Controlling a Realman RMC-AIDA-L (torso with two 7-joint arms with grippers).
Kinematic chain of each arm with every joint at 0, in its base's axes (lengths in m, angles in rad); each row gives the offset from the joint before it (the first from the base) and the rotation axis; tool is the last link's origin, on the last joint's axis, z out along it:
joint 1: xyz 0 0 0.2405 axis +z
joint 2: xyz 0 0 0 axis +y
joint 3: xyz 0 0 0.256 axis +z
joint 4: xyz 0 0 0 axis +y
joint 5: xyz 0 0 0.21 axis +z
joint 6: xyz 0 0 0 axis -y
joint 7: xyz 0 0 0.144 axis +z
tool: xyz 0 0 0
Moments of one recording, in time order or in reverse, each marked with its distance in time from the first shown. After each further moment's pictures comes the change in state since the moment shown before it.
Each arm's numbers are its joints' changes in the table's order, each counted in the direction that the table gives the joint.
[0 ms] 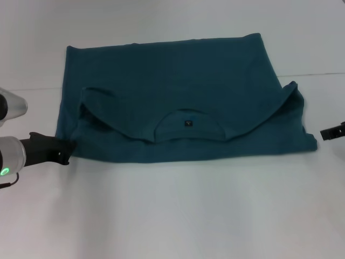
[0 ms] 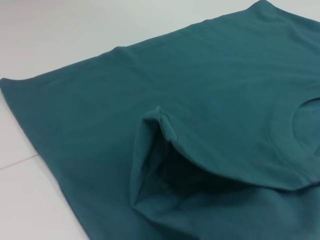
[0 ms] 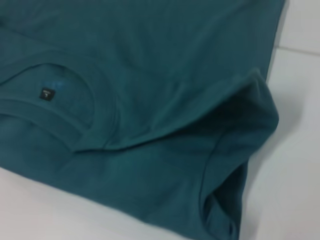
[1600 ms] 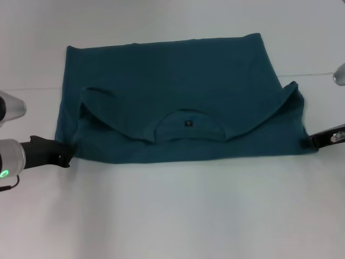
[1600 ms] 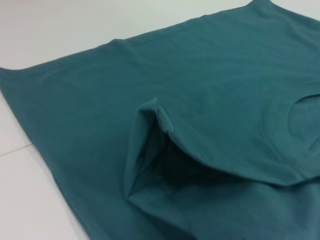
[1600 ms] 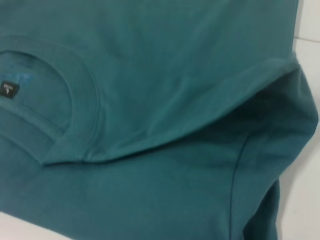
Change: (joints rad) left arm 0.004 0.003 0.000 -0.002 0.000 -0.022 -0.025; right arm 0.043 0.053 -0.054 0.305 0.005 -0.381 -0.031
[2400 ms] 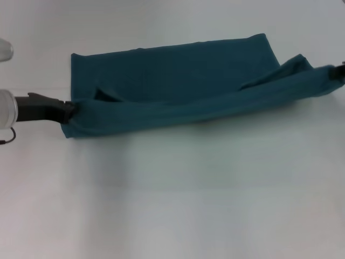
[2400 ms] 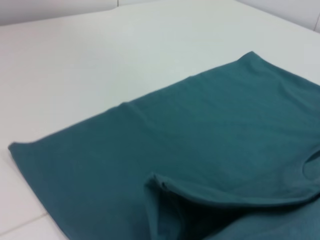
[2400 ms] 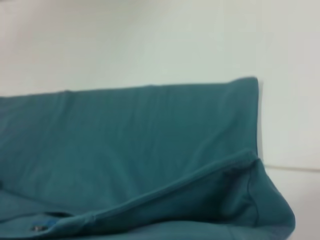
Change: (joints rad) left arm -0.102 0.088 -0.001 0.097 0.000 -0.154 -0.187; right arm 0.015 -0.114 0.115 -0.239 0.170 0.233 0.125
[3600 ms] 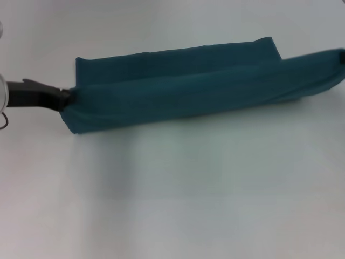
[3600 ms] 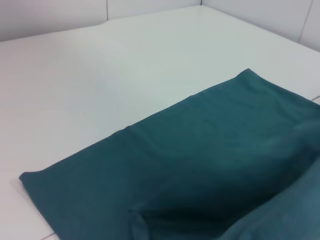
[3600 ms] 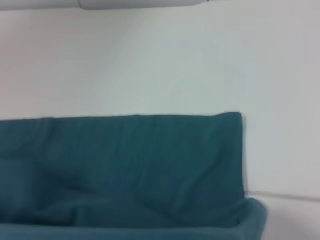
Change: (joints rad) left arm -0.017 0.026 -0.026 0.082 0.025 -0.112 -0.063; right arm 0.056 -0.006 0.023 -0.083 -0.120 0.059 0.084
